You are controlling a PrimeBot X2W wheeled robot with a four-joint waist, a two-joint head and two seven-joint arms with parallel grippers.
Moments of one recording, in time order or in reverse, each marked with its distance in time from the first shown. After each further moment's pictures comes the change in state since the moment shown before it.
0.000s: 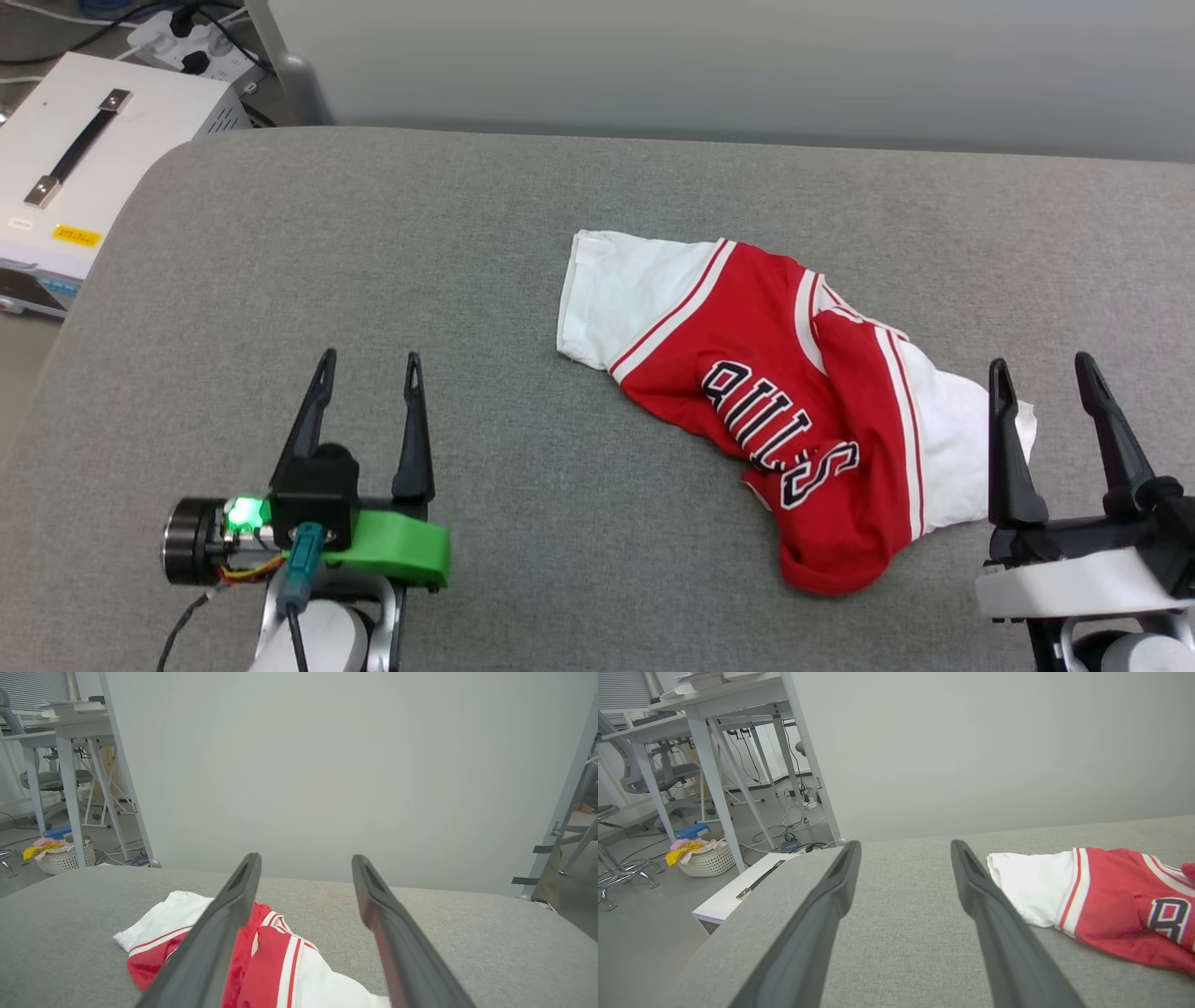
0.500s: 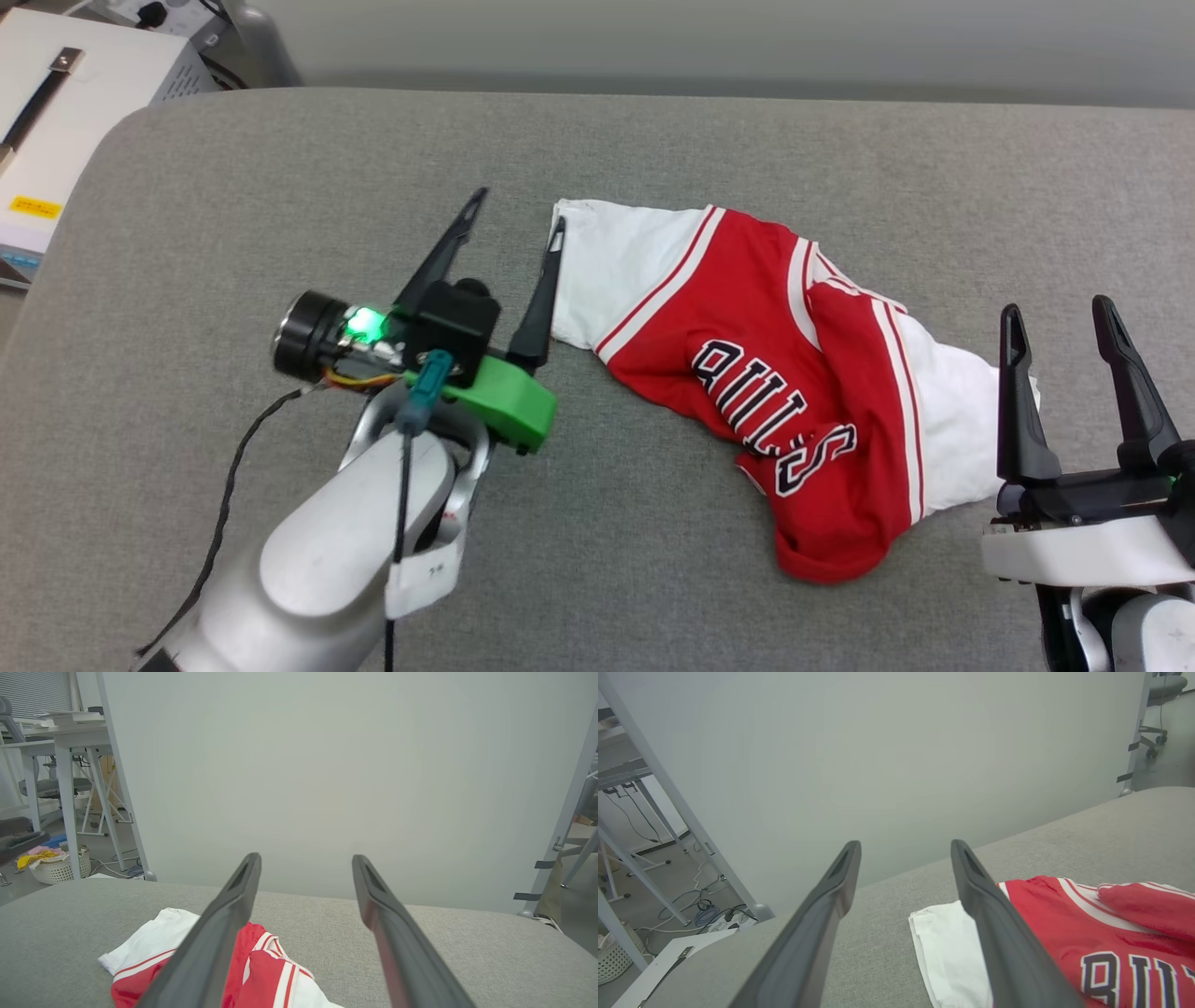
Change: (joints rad) left arm -0.499 0.033 -0.432 0.218 -0.196 -0.013 0.000; right arm -0.058 0.000 0.007 -0.054 -0.007 0.000 0.000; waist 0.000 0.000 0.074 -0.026
